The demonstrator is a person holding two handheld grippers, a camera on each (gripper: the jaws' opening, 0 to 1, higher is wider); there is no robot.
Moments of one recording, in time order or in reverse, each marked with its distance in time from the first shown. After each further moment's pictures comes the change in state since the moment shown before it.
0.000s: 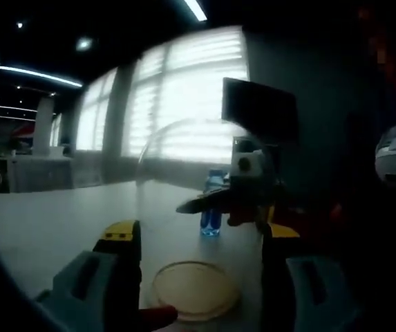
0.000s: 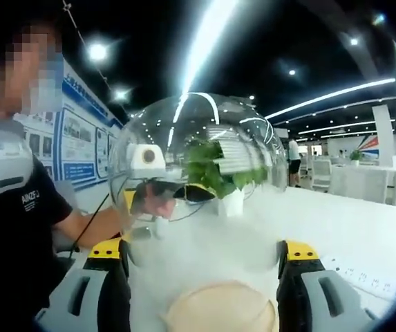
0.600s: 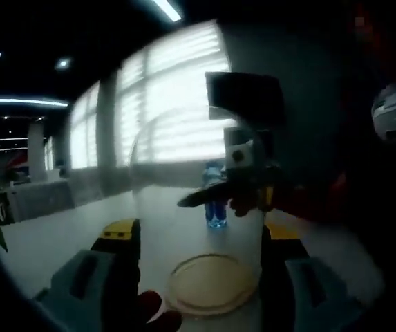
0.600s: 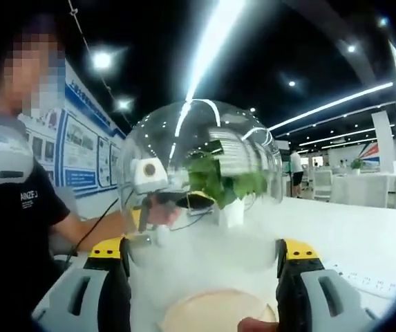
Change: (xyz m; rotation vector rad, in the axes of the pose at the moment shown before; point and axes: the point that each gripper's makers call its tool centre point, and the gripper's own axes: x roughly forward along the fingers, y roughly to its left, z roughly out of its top) left arm -0.003 0.004 -0.017 0.176 0.011 -0.045; right arm -0.002 -0.004 -0.003 -0.012 -0.102 0.022
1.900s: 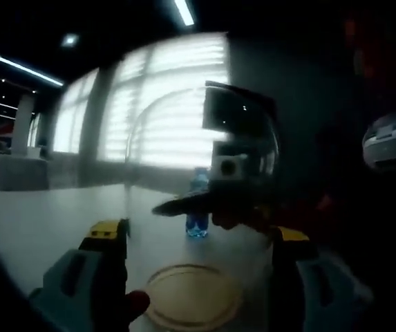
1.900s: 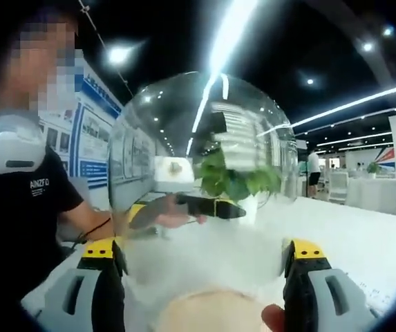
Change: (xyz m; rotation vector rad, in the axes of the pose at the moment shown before) left arm 0.024 0.002 -0.010 -0.178 -0.079 -0.132; right arm 0.014 0.004 -0.009 -0.041 0.032 0.110
